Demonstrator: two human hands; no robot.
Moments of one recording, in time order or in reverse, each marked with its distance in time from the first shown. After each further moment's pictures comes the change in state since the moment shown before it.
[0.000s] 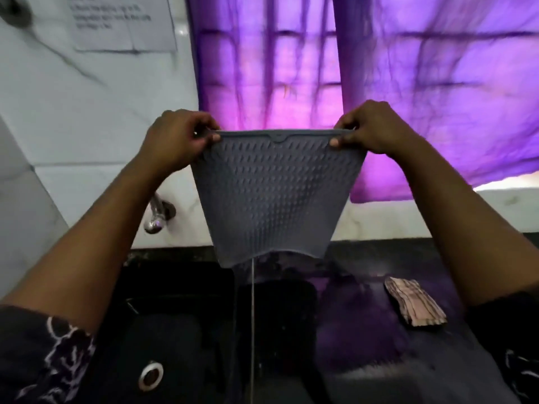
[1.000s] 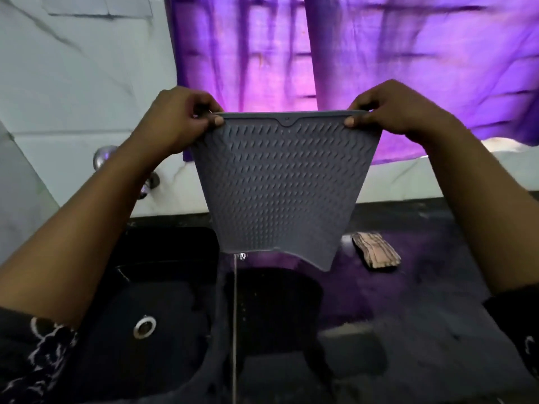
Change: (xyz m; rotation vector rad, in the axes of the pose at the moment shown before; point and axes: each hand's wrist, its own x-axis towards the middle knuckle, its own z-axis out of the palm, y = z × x) left_hand -0.068 0.080 -0.018 -0.026 -0.090 0.017; right_hand -0.109 0.003 -0.055 0.076 -0.125 0.113
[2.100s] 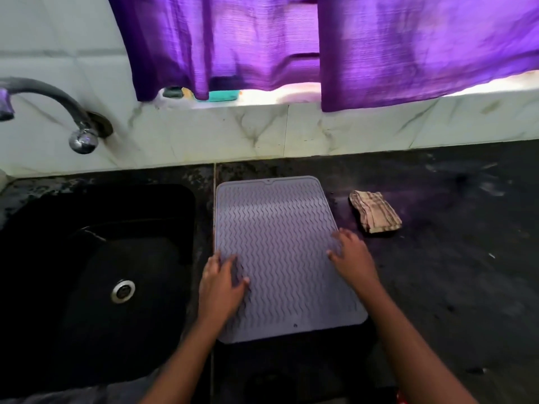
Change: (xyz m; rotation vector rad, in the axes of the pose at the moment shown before) left_hand -0.245 -0.013 0.265 -0.147 -0.594 -0.689; right_hand -0.156 0.141 0.264 -0.034 -0.214 0.587
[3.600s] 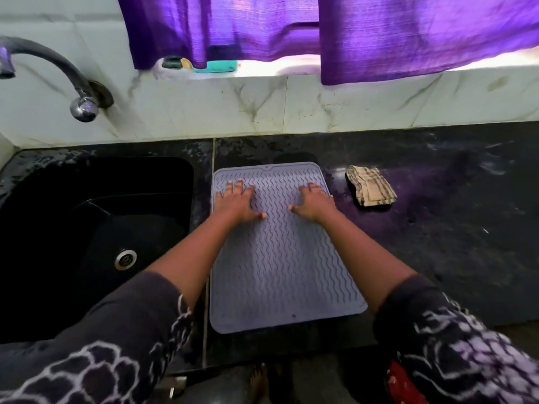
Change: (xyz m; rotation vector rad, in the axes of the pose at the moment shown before) left_hand 0.089 0.063 -0.012 0.503 -0.208 0.133; right_hand 0.071 -0.038 0.025 -0.285 -0.273 -0.114
